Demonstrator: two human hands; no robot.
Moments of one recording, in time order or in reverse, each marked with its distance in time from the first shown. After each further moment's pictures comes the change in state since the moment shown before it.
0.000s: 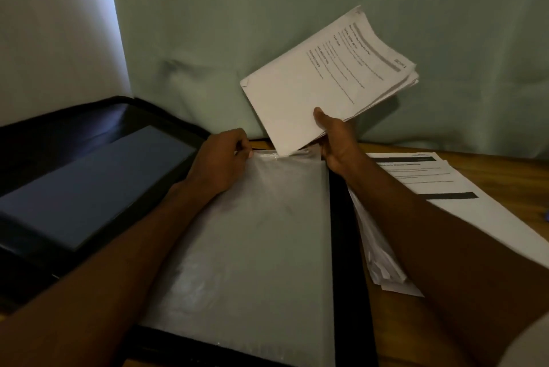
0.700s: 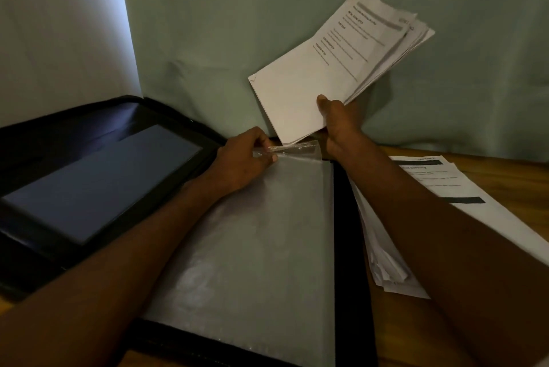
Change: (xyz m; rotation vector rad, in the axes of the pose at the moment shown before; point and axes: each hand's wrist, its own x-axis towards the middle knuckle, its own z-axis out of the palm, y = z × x) left_hand 0.000 0.018 0.011 -0.150 -0.093 -0.017; right_hand 0.008 -0.022 0.030 -0.051 0.132 -0.040
